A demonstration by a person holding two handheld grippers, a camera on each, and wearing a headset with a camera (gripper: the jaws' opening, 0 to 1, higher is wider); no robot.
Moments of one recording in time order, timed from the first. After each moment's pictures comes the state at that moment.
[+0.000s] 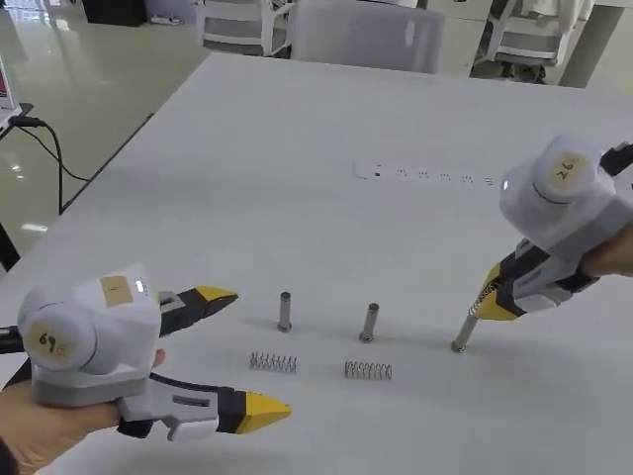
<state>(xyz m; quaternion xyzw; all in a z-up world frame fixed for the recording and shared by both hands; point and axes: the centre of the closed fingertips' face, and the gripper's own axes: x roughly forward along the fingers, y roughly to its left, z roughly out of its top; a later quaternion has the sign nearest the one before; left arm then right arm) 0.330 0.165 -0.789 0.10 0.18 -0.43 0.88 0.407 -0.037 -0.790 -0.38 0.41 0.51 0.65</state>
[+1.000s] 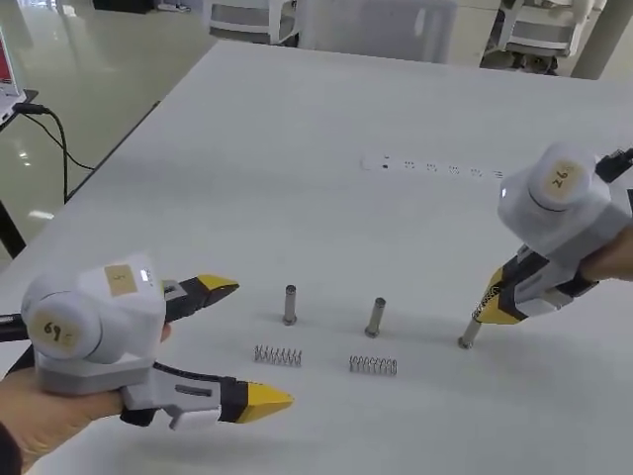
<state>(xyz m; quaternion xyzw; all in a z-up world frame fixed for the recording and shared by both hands) 0.334 0.170 -0.791 0.11 0.18 -0.42 0.88 0.410 -0.037 -0.807 -0.39 0.43 0.51 0.64</state>
